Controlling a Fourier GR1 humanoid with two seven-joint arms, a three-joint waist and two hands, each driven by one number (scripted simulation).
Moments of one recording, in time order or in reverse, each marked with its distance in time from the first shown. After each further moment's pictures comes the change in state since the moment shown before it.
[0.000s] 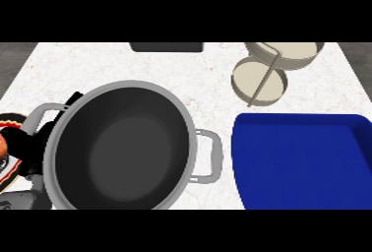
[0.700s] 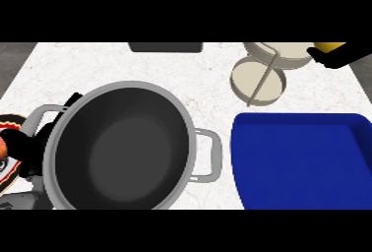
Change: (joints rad) left arm 0.007 -0.026 0.022 -0.003 -0.027 -0.011 -0.007; right arm -0.155 0.247 0.111 -0.104 0.105 -0.047 0.359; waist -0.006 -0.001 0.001
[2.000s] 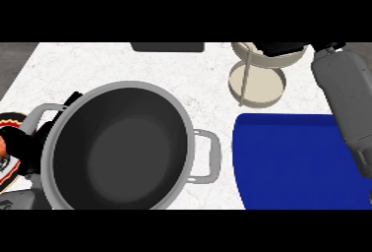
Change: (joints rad) left arm -0.014 -0.020 0.040 0.018 -0.016 -0.054 -0.004; right arm -0.160 0.233 -0.074 0.413 0.197 -0.363 -0.173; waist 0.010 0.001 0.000
